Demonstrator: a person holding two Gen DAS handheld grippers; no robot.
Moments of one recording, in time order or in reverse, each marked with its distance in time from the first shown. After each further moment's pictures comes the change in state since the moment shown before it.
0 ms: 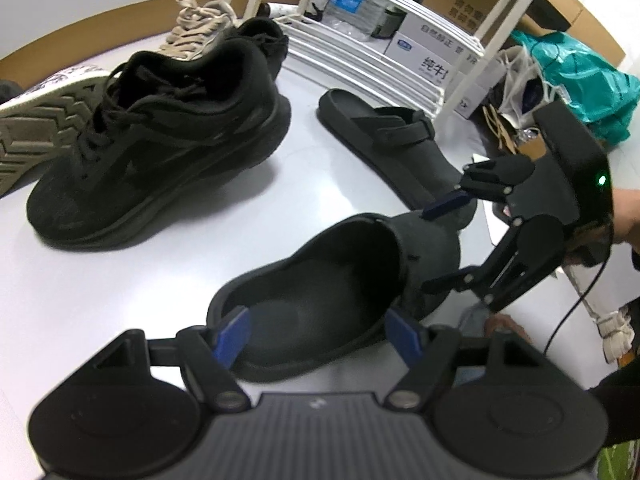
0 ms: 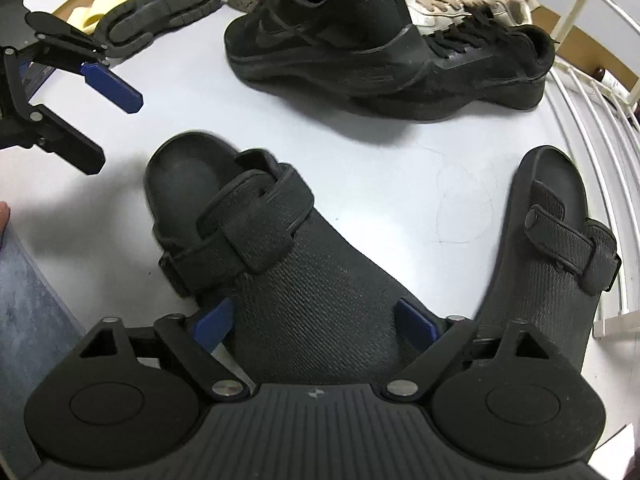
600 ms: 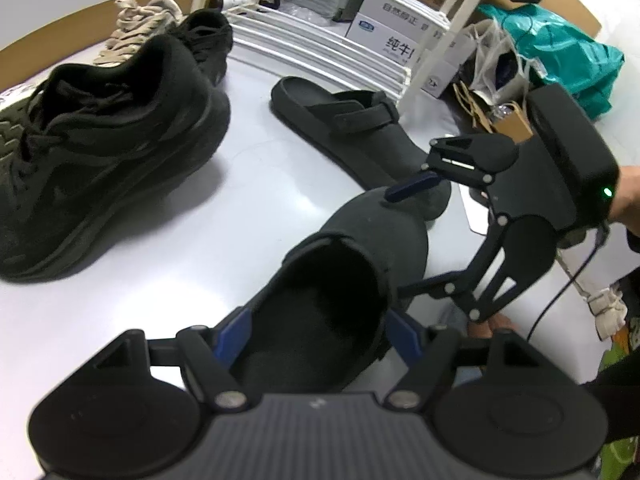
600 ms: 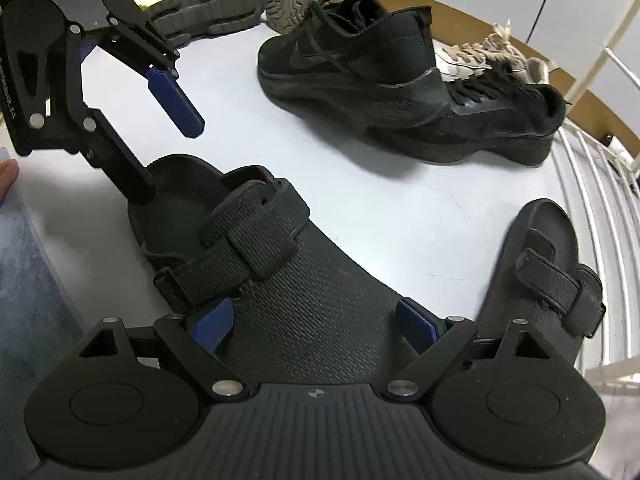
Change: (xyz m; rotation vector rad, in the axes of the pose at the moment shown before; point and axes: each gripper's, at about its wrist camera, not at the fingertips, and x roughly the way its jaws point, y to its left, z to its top) left arm 0.024 -0.023 0.013 0.088 0.029 -0.054; right arm -0.006 0.004 -0.016 -0.154 -0.110 -0.037
